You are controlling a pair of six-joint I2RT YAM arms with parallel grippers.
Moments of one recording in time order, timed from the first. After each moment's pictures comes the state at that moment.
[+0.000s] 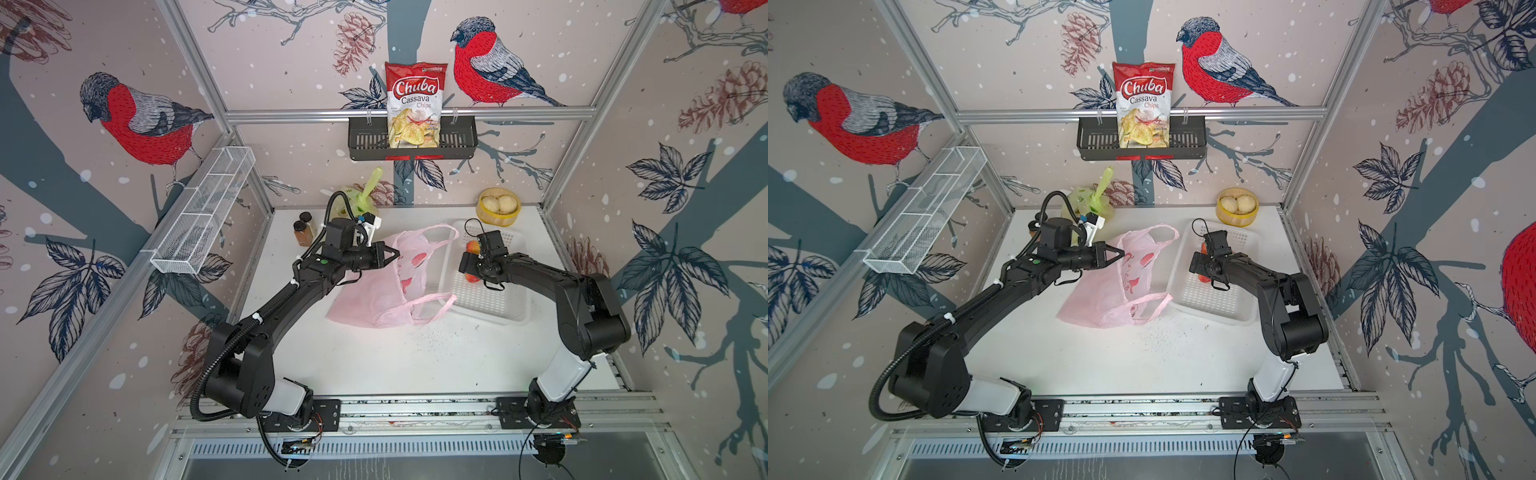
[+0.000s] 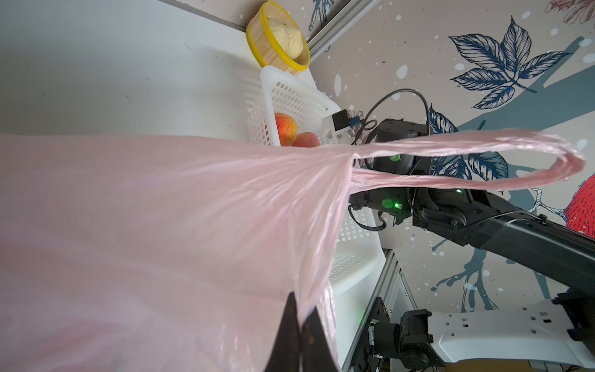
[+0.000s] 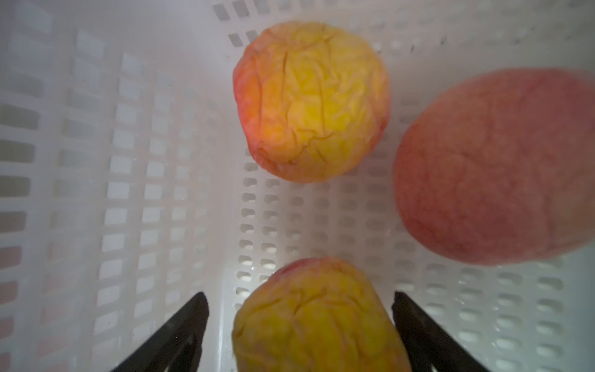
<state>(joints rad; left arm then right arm) -0.38 1.44 1.08 -0.17 0.68 -0.55 0.32 1.75 1.03 -0.27 0.02 0.50</state>
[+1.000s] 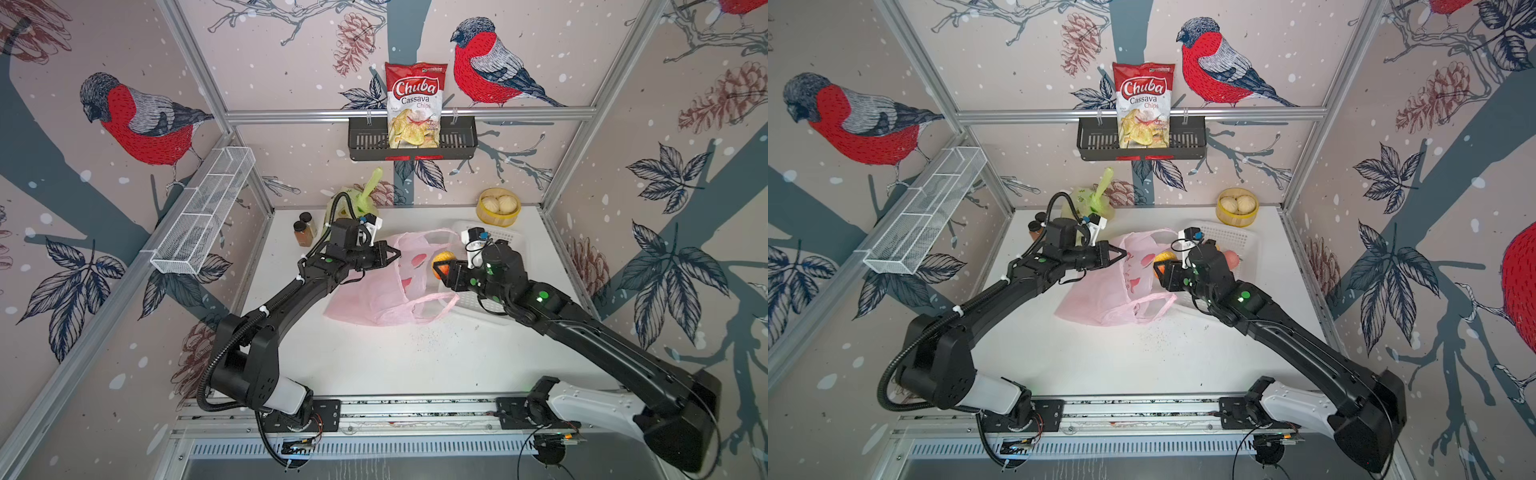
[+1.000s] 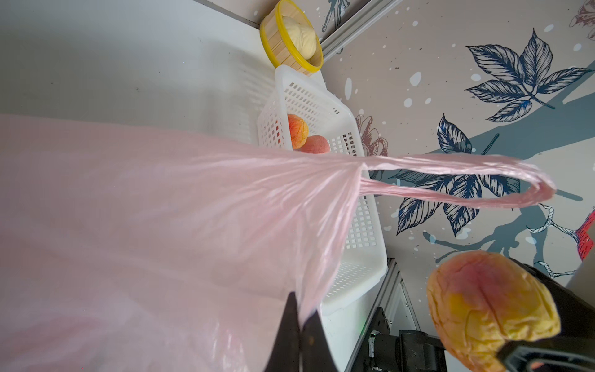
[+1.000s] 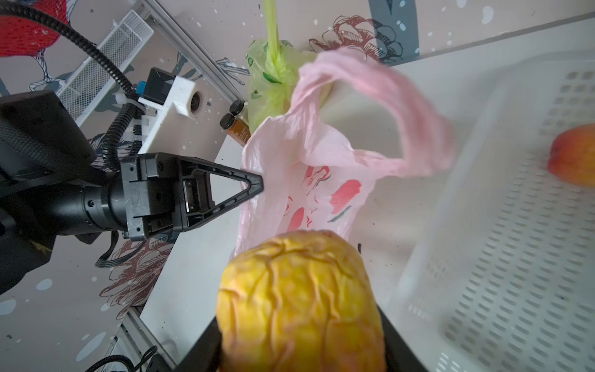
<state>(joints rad) -0.40 1.48 1.09 -0.15 0.65 -0.60 0.78 1.18 1.03 -0.35 -0.01 0.58</state>
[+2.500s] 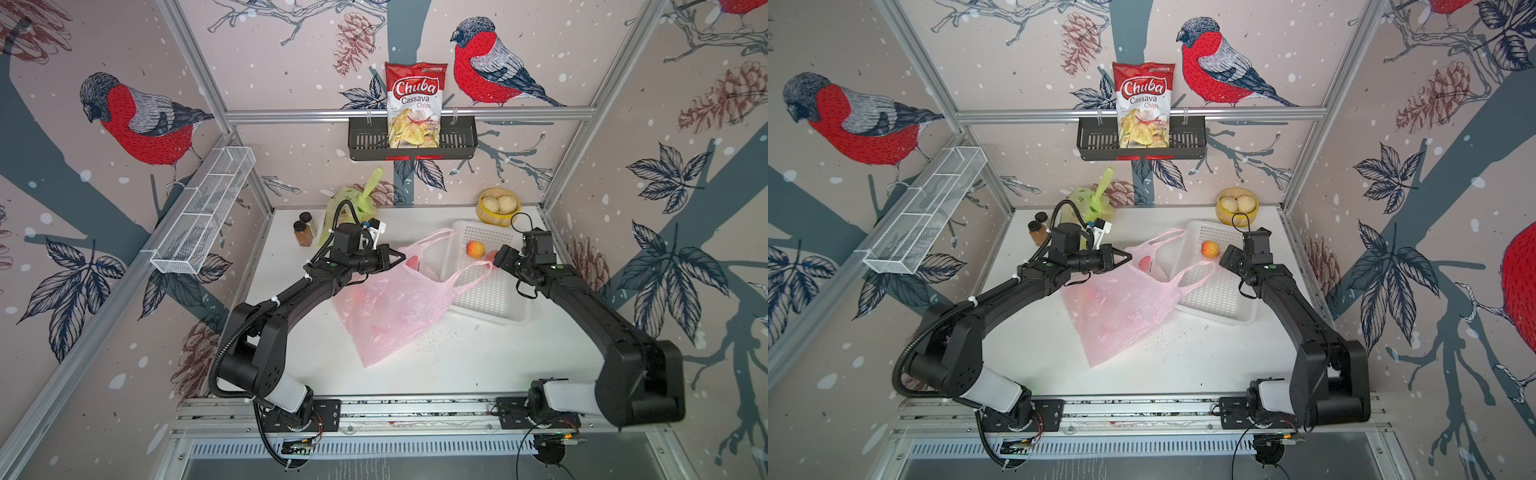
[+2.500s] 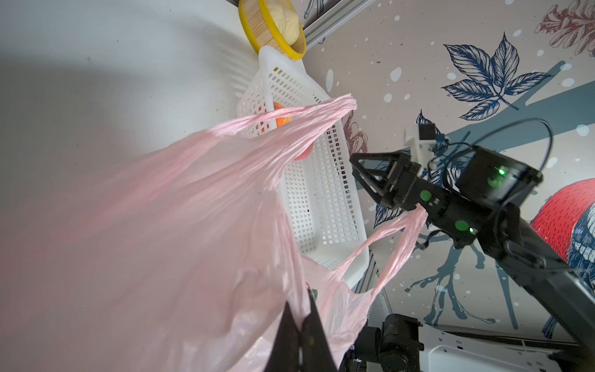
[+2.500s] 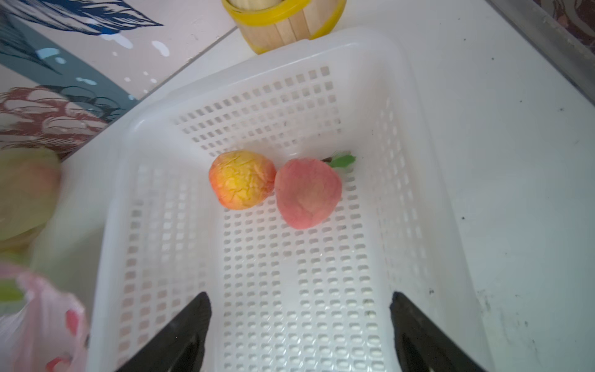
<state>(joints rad) -0.39 1.54 1.02 0.03 0.76 -0.68 0.11 1.43 0.97 -0.37 0.06 0.51</state>
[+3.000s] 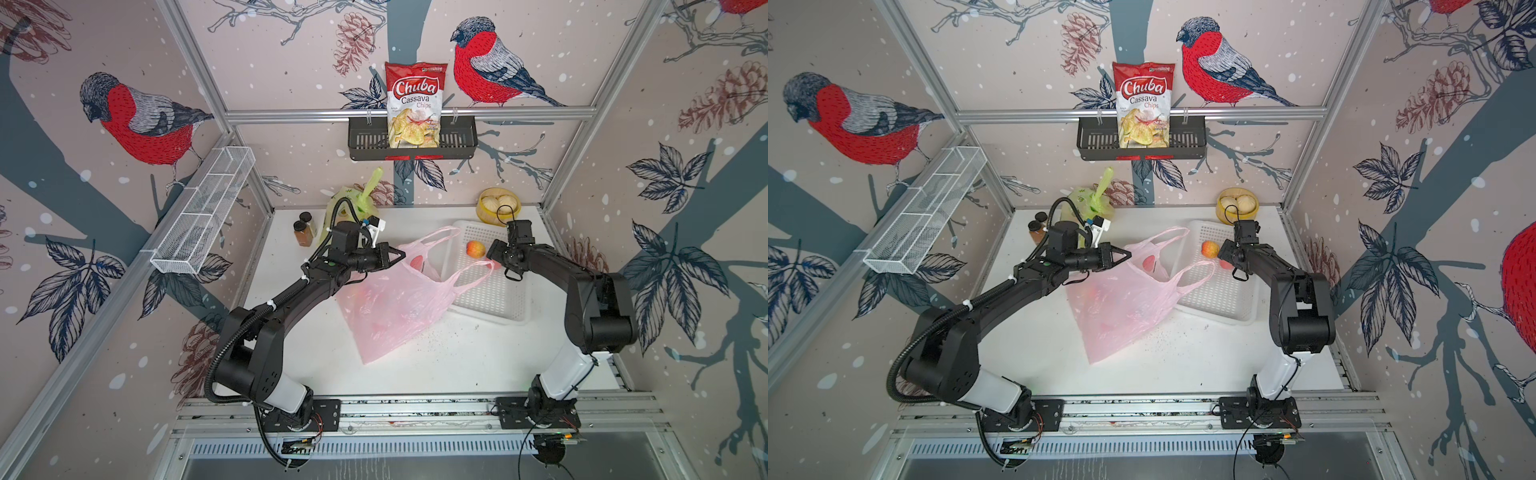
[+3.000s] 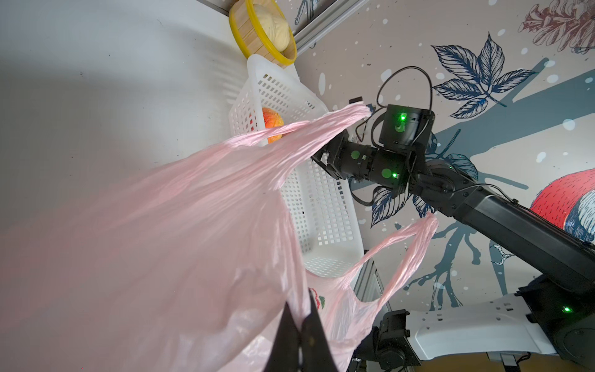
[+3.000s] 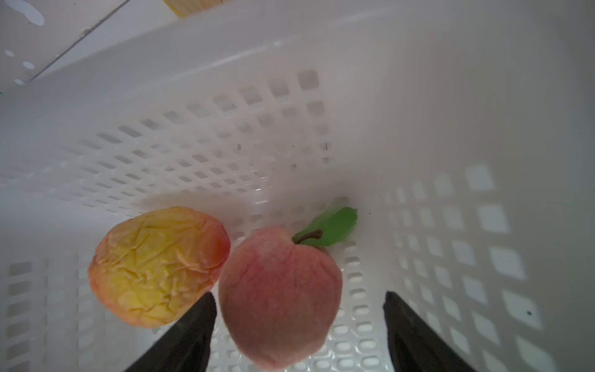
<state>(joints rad) -0.39 1.51 1.03 0.02 0.76 -0.67 0.11 1.80 1.15 -0.31 0.09 0.50</state>
